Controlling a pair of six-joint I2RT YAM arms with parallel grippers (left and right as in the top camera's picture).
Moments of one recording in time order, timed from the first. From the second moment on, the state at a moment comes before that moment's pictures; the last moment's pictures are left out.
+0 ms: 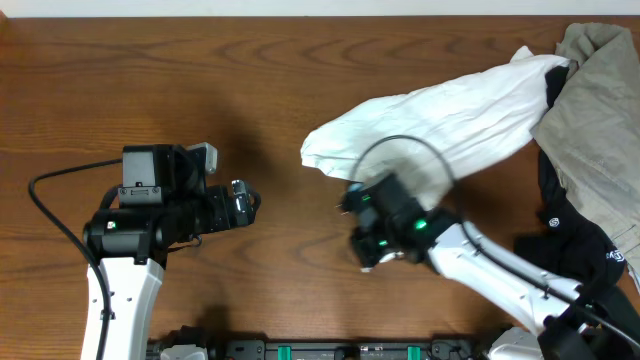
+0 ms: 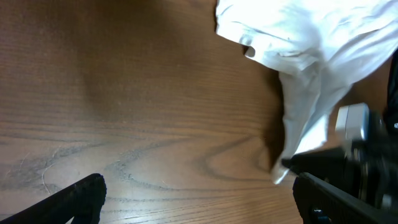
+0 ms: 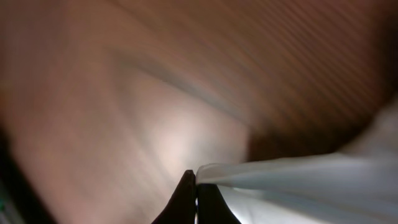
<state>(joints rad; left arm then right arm) 0.01 1.07 0.97 -1.02 0.41 -0.20 0.75 1.48 0.76 -0.39 -0.30 0.13</state>
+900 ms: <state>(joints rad) -0.01 1.07 0.97 -1.07 0.47 -0.20 0.80 1.44 0.81 -0.48 -0.02 0.19</state>
